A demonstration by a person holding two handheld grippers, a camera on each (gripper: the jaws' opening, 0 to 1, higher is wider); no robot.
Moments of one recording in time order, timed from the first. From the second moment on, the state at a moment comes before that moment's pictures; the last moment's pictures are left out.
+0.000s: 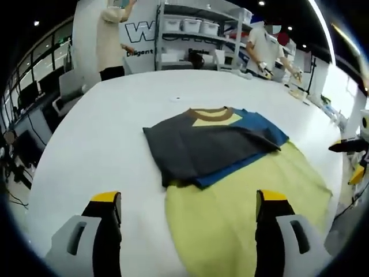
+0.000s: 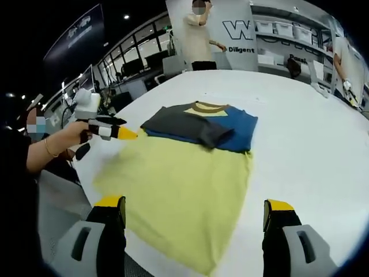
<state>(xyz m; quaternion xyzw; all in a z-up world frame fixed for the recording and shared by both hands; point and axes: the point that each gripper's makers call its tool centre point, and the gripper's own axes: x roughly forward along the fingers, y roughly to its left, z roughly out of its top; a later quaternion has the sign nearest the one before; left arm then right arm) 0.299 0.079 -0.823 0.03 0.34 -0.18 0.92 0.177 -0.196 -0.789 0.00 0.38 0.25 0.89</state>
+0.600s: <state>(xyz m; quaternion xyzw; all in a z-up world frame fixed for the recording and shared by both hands) 0.256 0.098 -0.827 0.03 0.36 -0.17 0.92 0.167 -0.202 -0.789 0.00 0.38 0.25 0.89</state>
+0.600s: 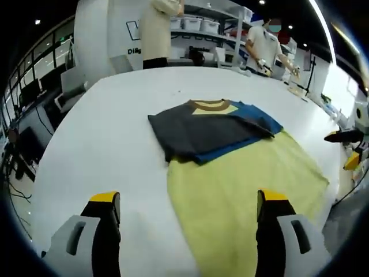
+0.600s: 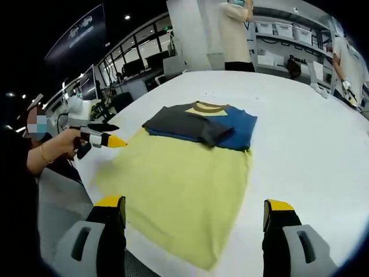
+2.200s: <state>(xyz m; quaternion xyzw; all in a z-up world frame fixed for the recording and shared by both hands) 0.138 0.096 -0.846 0.02 0.44 -0.16 0.88 0.116 -0.216 -0.842 -0.01 0.43 0.23 0.87</state>
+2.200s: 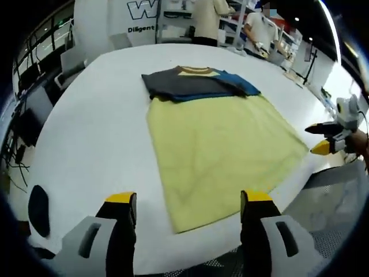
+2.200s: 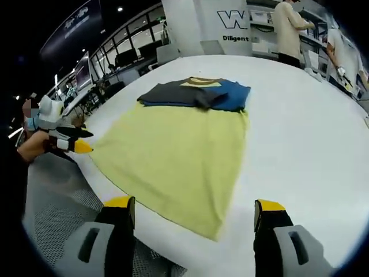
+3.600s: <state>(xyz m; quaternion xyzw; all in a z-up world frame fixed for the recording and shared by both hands) 0.113 0.112 -0.866 0.00 0.50 -0.13 0.86 0.094 -0.245 -0.869 0.00 0.49 0.13 0.86</state>
